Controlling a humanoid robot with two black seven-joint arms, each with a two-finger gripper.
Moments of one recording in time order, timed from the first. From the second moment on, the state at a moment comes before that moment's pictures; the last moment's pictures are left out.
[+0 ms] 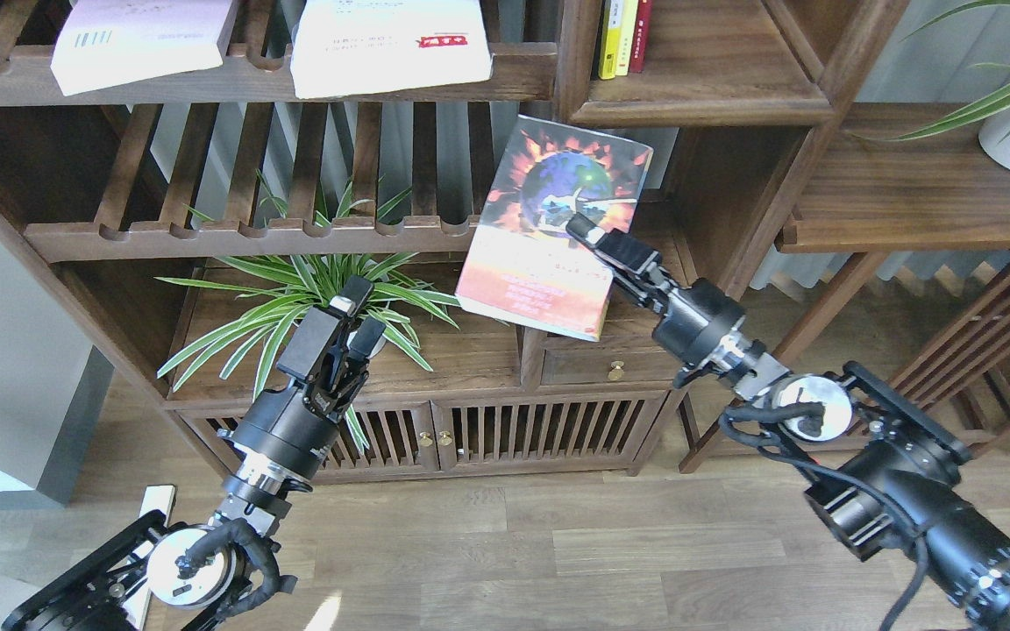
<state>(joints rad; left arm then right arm) -0.14 0.17 -0.83 -1.30 -0.28 -0.49 -0.16 0.39 -0.34 0.95 1.11 0.27 0.58 -0.18</state>
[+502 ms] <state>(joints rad) -0.11 0.18 -0.83 -1.19 -0.28 -0.49 -0.17 0.39 -0.43 1.13 1.15 0.29 0.58 -0.18</state>
